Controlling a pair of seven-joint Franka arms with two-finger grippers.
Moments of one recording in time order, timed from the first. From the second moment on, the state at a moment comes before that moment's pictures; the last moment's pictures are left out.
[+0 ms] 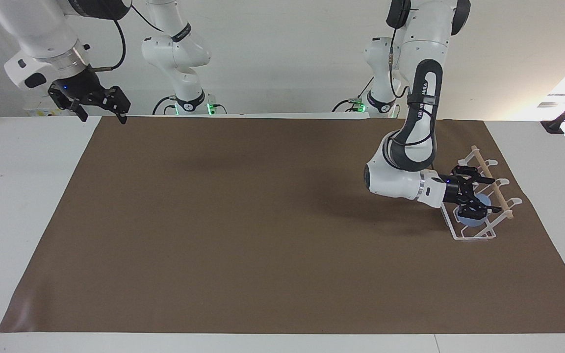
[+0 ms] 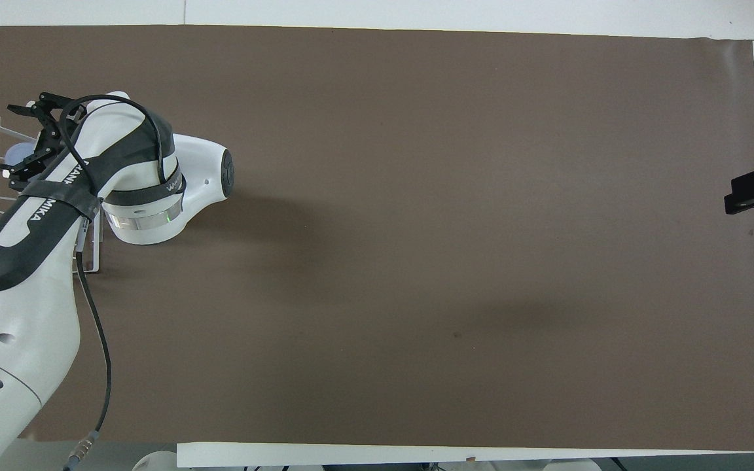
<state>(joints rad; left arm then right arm) -0.36 0.40 -0.02 -1.89 1.49 1.52 -2.20 -0.02 -0.04 -0.05 -1.56 -0.05 1.41 -0.01</state>
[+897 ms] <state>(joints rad) -0.24 0.24 -0.02 -1.79 0.99 1.78 -1.67 -0.02 -0.04 -0.05 -1.56 -0.05 1.41 -0.01</state>
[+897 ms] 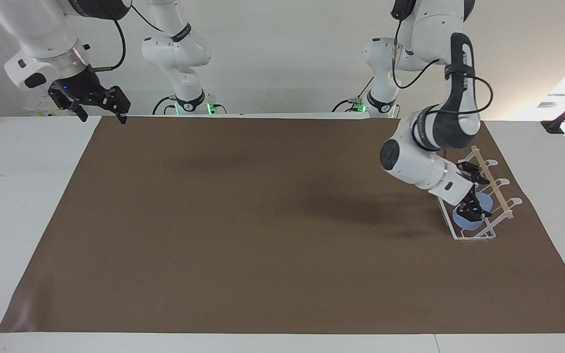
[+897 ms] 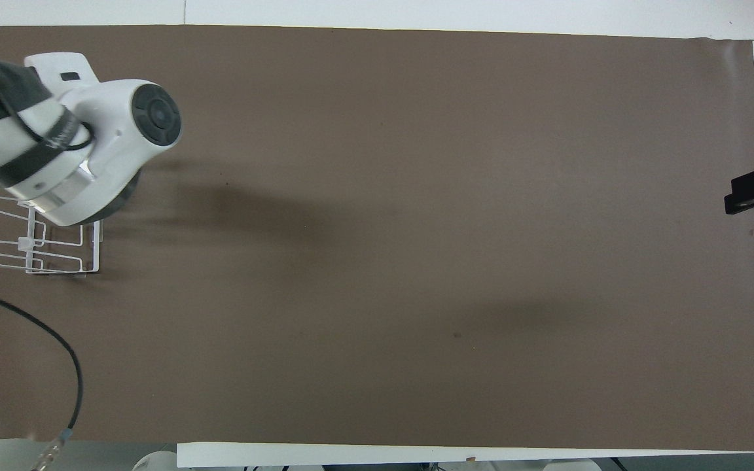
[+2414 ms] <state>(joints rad) -0.08 -0.03 -0.02 -1.63 0.01 1.50 0.12 -0.02 -0.04 -0.05 -1.56 -0.05 1.41 -0.01</state>
